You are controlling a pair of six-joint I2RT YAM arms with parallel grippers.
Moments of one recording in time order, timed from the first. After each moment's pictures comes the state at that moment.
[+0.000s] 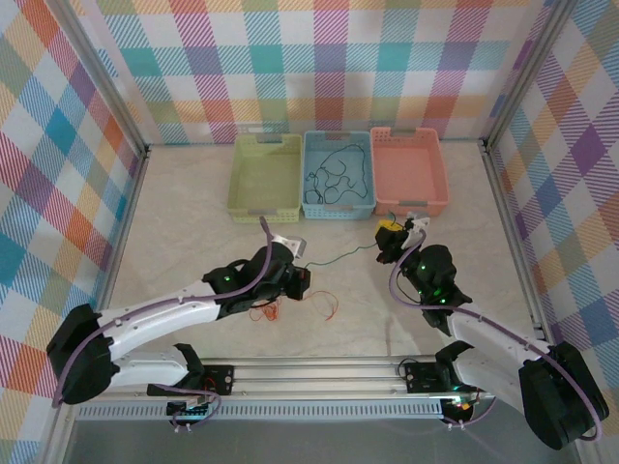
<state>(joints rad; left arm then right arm) -0.92 1.17 0.74 -0.29 -0.03 -0.62 0.48 0.97 0.29 0.65 0.00 0.39</state>
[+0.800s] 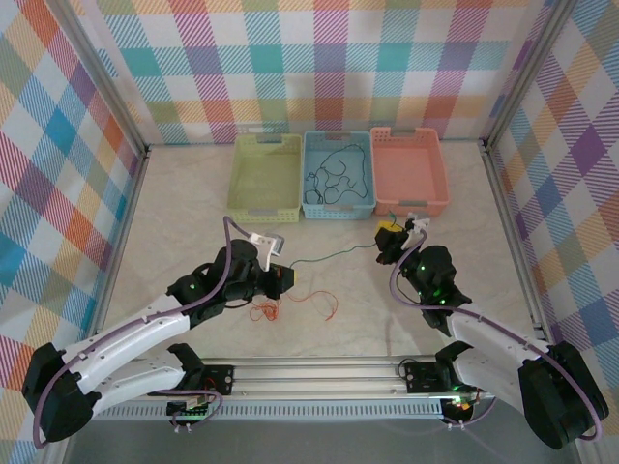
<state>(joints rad) -0.78 0.94 0.65 -0.30 0.19 -0.58 0.48 0.97 0.28 0.65 0.00 0.41</state>
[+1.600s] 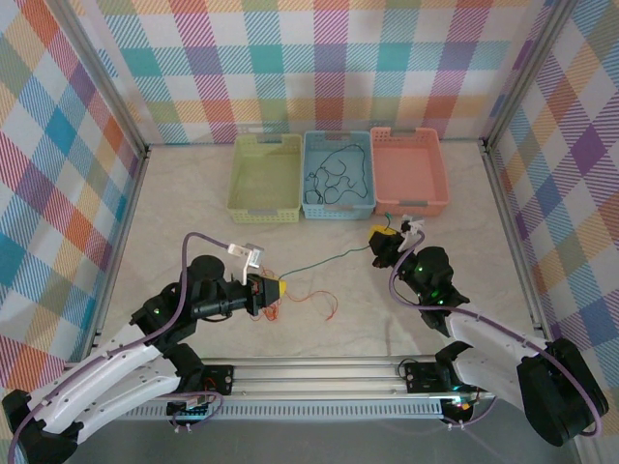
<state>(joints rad) -0.78 0.64 0.60 -0.39 0.29 -0.62 0.50 0.99 0.27 0.66 -0.06 0.48</state>
